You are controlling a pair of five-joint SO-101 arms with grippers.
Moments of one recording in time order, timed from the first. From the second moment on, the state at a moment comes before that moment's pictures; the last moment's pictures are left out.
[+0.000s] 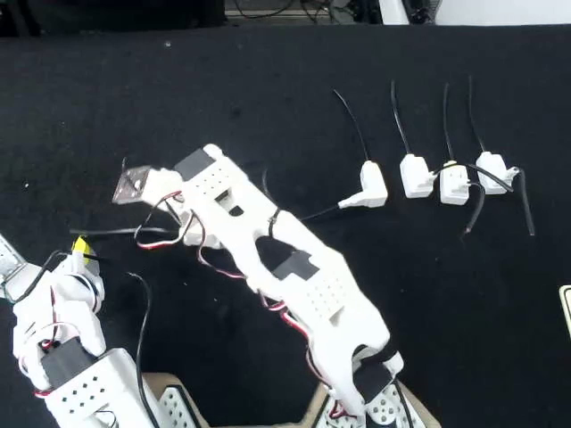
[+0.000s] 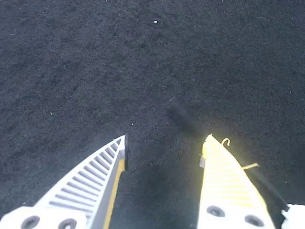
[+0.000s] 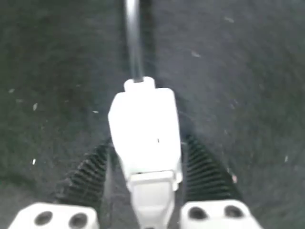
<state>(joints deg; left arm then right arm) -41.1 -98.6 88.7 53.7 9.5 -40.3 44.6 -27.4 83.4 35.8</state>
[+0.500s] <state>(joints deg) -38.9 -98.6 88.7 53.7 9.5 -9.8 31.0 -27.2 88.8 4.2</state>
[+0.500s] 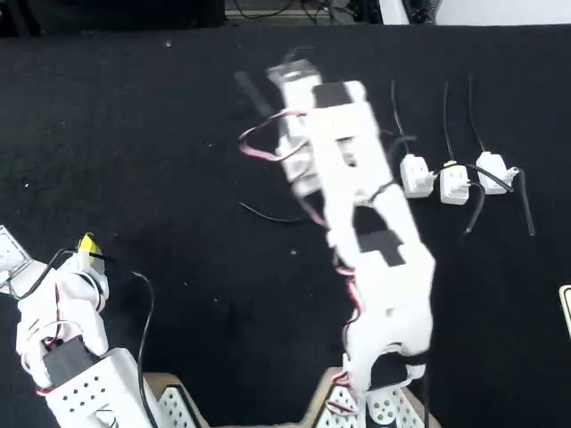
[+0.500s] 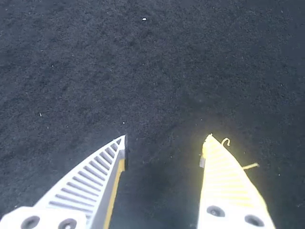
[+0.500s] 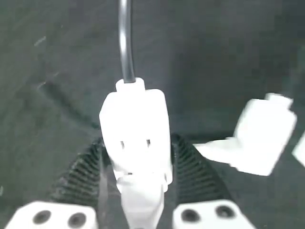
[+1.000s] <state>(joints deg) -38.9 -98.6 88.7 53.7 9.5 -6.4 47.6 -39.4 89.4 -14.0</state>
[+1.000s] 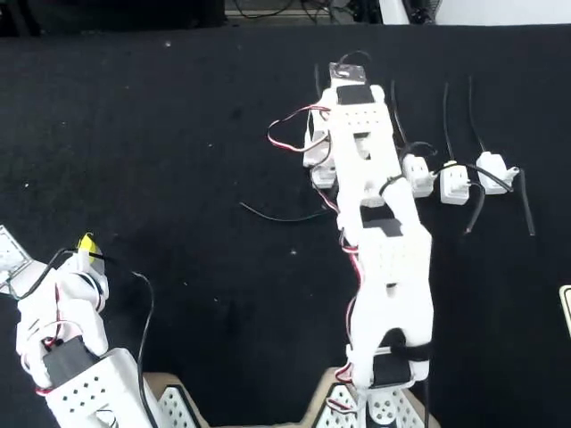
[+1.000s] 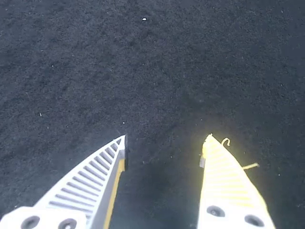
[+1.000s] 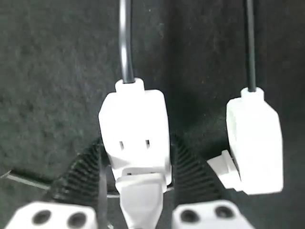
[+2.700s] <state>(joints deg) -38.9 -98.6 88.7 53.7 9.5 -10.5 -21.5 -18.9 99.4 3.1</state>
